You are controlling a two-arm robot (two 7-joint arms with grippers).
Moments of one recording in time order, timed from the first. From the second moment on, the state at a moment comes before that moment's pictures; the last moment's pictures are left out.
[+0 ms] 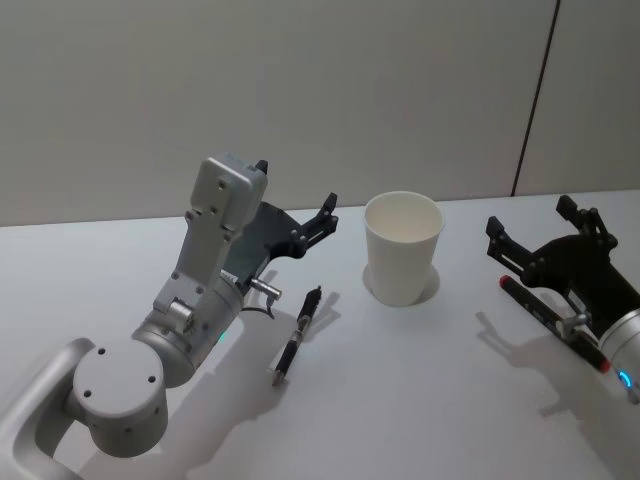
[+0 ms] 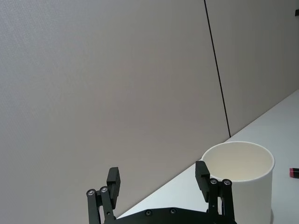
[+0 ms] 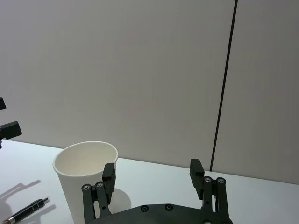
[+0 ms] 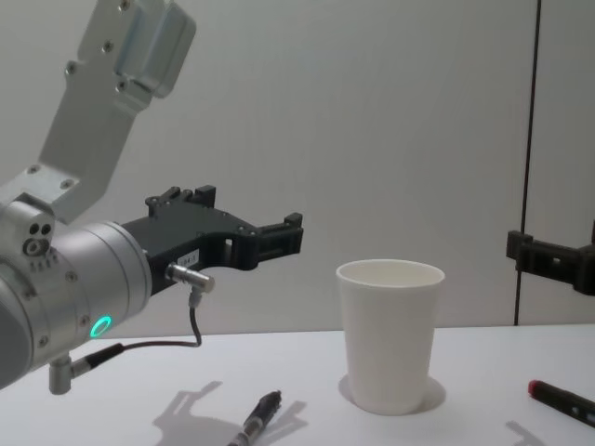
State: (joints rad) left arm -0.24 0.38 0.45 -1.63 -0.20 0.01 -0.01; right arm -0.01 0.34 -0.23 -1.77 0.29 0.03 0.07
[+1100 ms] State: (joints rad) left arm -0.24 0.38 0.45 -1.63 -0.20 0.01 -0.01; right arm -0.01 0.34 -0.23 -1.77 0.29 0.03 0.07
